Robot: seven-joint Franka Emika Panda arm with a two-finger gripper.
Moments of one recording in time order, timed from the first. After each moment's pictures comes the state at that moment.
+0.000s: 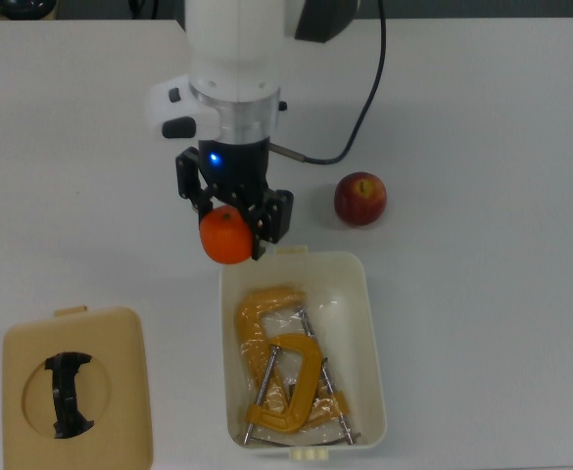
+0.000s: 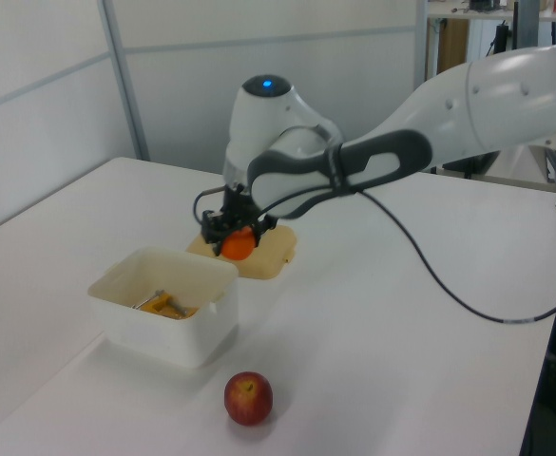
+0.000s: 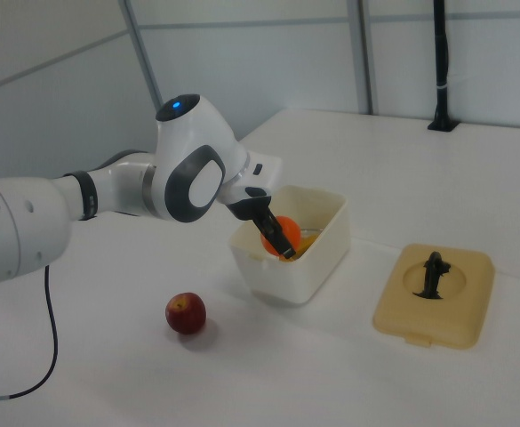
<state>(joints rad) 0.22 0.36 -0.17 -1.60 -0.07 2.32 0.68</state>
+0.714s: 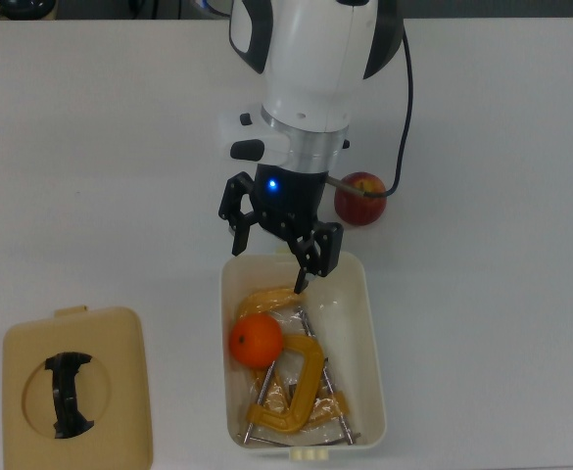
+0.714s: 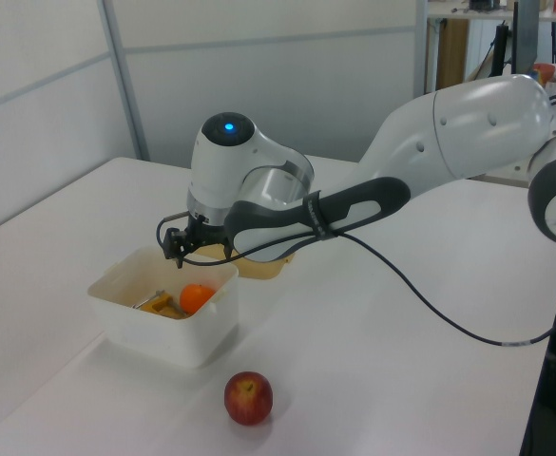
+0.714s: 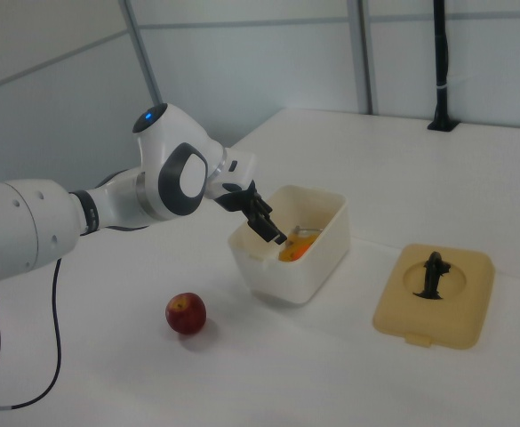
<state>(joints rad) 0.27 0.45 -0.14 -1.51 -0.28 2.37 0.94</state>
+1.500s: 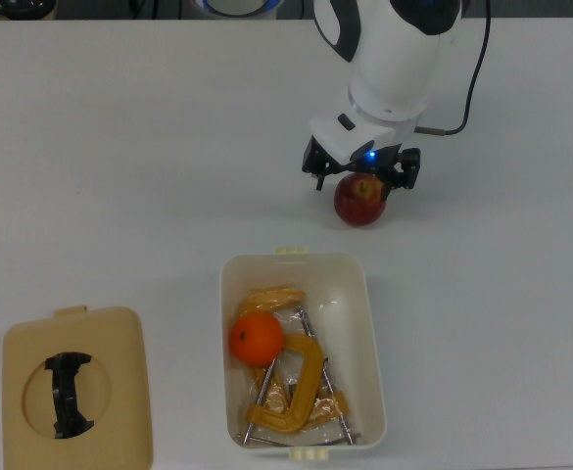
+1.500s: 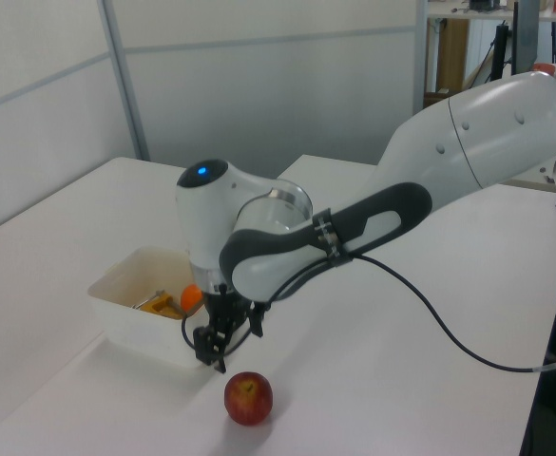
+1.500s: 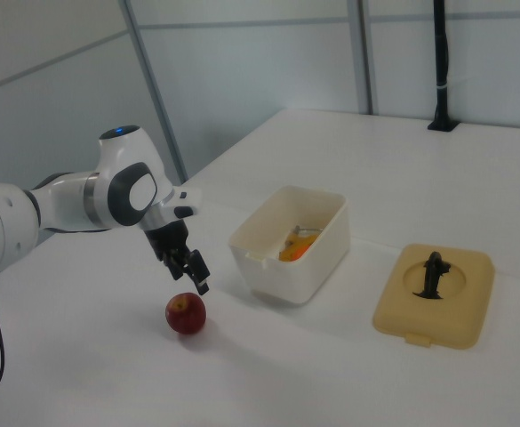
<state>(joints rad) 0.28 0.37 0.06 -1.65 -0.12 2.03 0.52</state>
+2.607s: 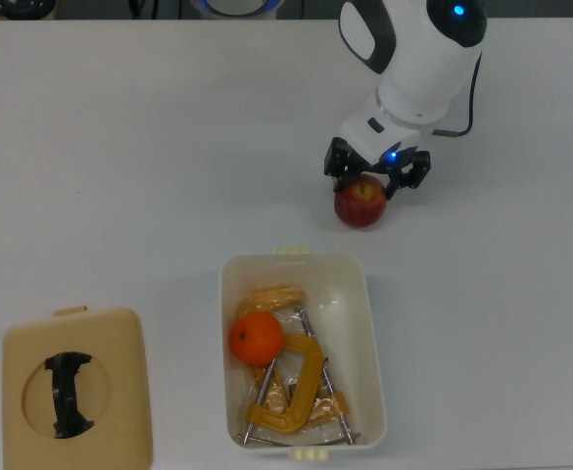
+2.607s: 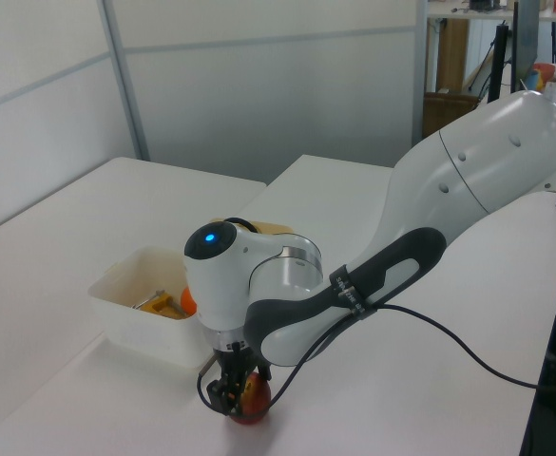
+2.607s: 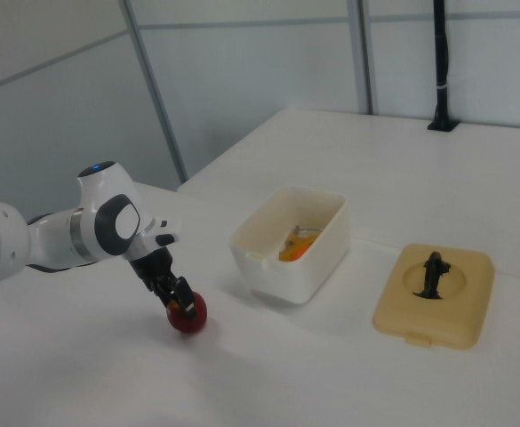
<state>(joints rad) 0.33 0.37 0.08 -1.80 -0.23 2.16 0.61</state>
